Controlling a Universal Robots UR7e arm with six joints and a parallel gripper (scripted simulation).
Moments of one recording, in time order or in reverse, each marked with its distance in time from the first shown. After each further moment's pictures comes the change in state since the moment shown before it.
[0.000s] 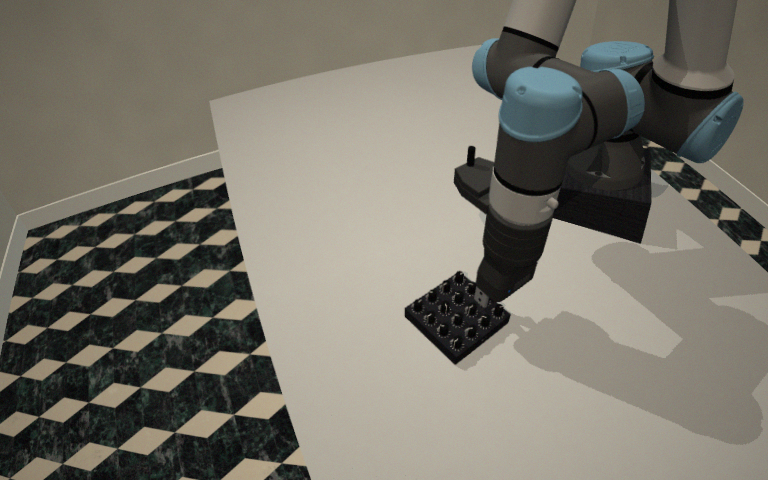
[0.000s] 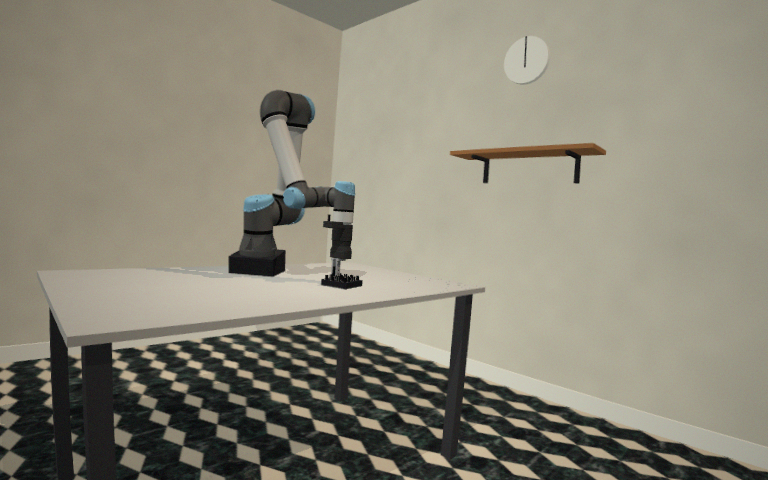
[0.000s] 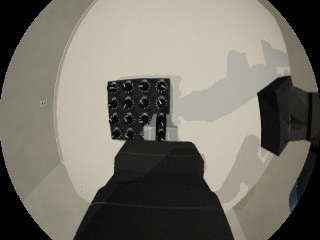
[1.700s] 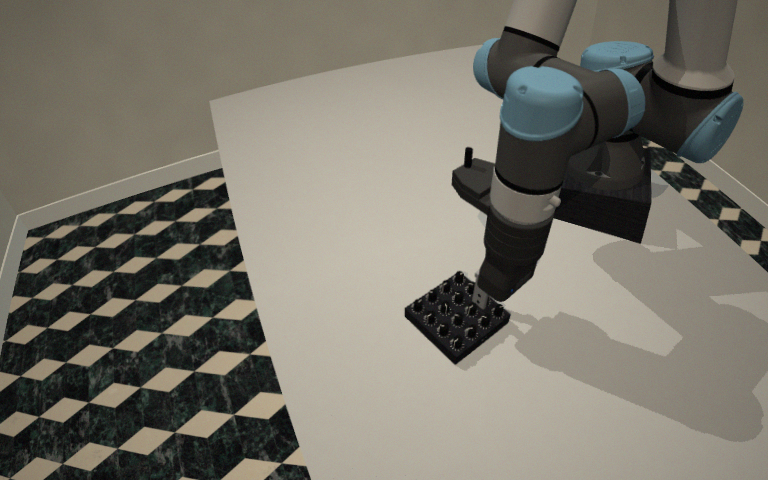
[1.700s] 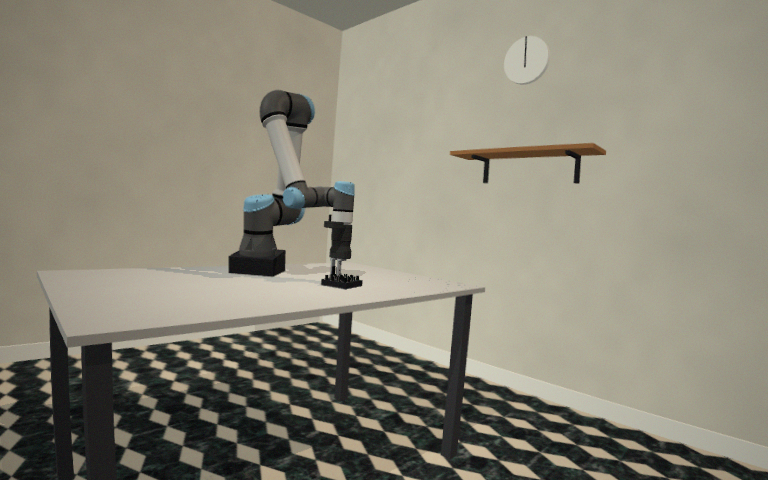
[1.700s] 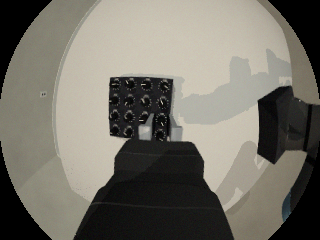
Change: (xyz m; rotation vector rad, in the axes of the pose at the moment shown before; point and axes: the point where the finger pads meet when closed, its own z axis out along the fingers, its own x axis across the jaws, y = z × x) arm 0.000 0.000 0.000 -0.001 0.000 -0.077
